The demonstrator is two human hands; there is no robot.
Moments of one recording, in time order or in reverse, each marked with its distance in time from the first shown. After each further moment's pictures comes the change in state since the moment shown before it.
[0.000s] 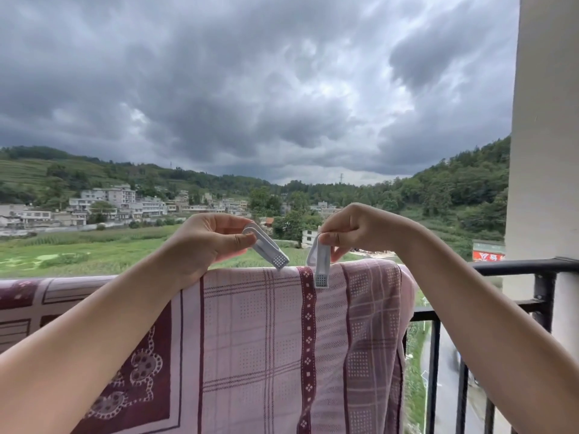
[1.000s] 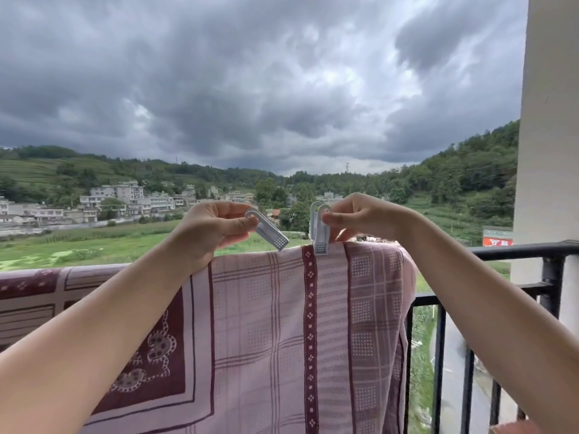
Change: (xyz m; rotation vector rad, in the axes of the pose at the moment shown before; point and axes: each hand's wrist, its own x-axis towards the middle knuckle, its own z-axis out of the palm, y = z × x) left_hand -0.003 0.006 0.003 -0.032 0.080 -0.009; right_hand 0.003 0.012 -0.001 0.143 -0.057 0.004
